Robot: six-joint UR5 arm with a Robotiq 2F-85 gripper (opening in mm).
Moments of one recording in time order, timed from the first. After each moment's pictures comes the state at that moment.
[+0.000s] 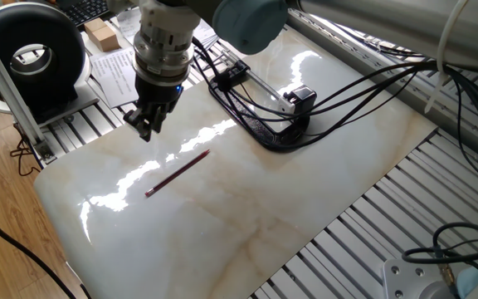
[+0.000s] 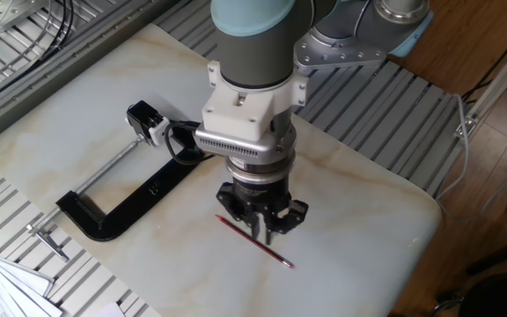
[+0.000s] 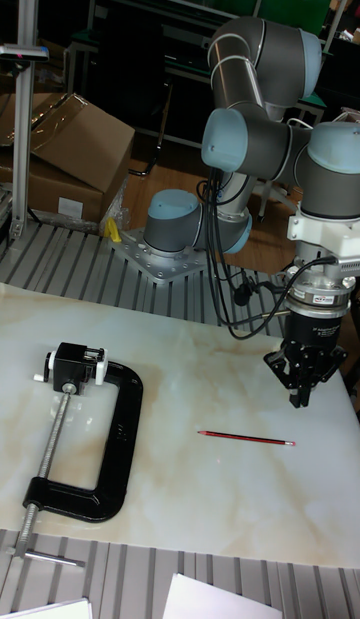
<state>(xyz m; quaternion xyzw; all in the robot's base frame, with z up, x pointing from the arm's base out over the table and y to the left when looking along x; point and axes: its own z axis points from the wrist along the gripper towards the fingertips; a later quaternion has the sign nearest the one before) 0.594 0.222 0.136 -0.14 0.98 0.10 0.11</state>
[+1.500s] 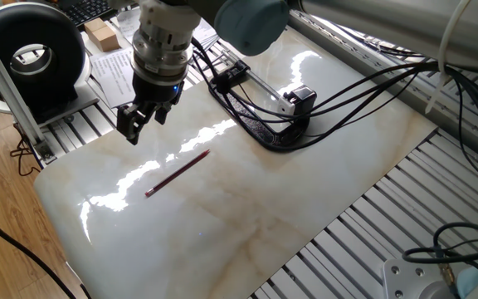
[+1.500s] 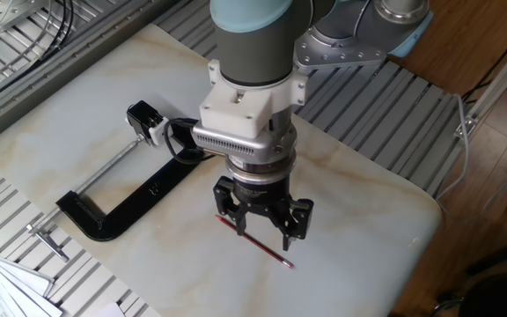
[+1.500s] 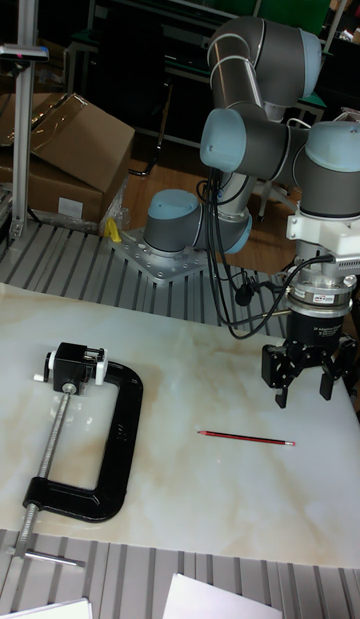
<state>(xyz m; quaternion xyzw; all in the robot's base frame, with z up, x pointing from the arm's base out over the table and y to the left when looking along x) 0.597 0.226 0.138 -0.12 0.98 0.11 0.11</state>
